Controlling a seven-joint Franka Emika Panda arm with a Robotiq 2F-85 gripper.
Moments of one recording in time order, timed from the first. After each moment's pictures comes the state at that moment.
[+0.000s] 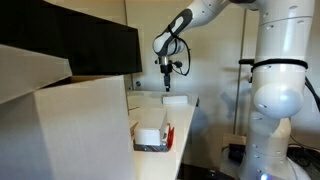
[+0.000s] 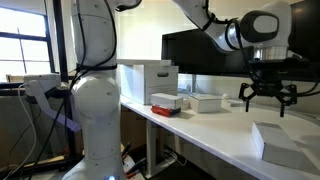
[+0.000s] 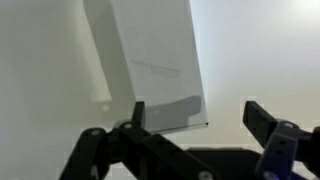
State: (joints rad) arm -0.16 0.00 -0.33 -2.11 -0.09 2.10 -0.76
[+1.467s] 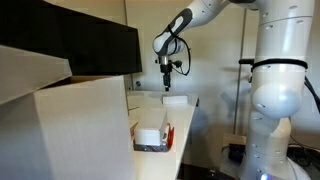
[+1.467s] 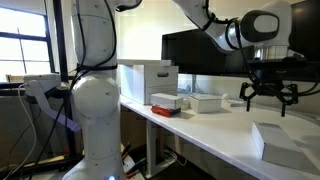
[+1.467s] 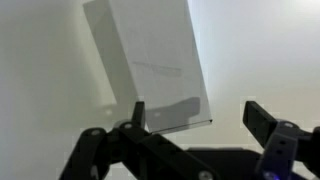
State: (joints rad) arm -0.18 0.00 -0.31 -2.10 -0.09 2.10 -0.70
